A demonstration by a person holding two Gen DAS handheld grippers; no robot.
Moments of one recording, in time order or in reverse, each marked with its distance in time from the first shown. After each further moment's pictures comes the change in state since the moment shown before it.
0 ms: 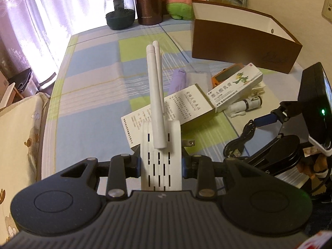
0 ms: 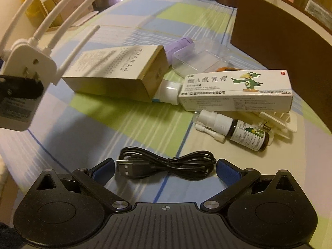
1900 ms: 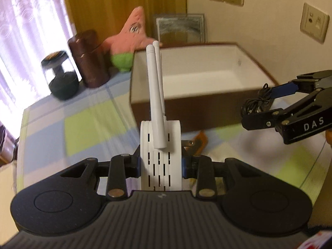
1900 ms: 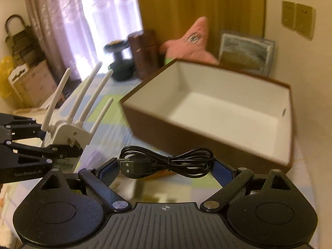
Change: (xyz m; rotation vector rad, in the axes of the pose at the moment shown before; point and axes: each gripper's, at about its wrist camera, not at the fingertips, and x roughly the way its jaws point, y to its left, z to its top) left arm 0.047 -0.103 0.168 0.209 -0.155 -0.128; right arm -0.148 -0.166 0.065 0.263 -0.330 -0.080
